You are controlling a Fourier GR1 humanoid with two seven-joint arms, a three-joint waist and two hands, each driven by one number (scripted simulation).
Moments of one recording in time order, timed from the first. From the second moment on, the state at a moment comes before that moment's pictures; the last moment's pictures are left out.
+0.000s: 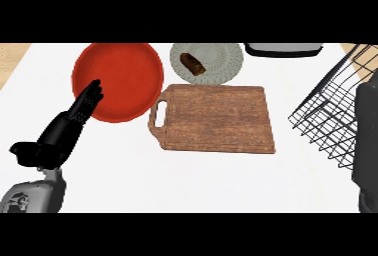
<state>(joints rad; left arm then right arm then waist) -0.16 0.18 0.08 -1.59 -0.07 -0.25 0.02 -0.81 -0.25 -0.27 -1.53 1.22 -0.22 0.98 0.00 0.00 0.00</state>
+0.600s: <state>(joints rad) -0.18 0.17 0.09 -1.58 -0.08 -0.25 0.02 -0.60 -0.33 -0.38 -1.47 1.04 -0.38 0.77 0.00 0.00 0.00</state>
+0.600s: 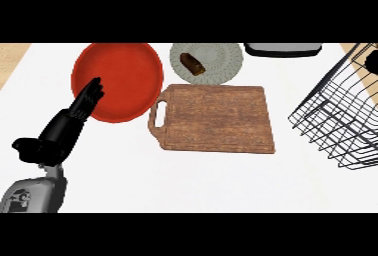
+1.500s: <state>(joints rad) -0.17 0.16 0.08 -1.59 -0.09 -0.25 0.02 -0.57 -0.44 -0.43 -1.25 0.88 -0.64 0.52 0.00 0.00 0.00</state>
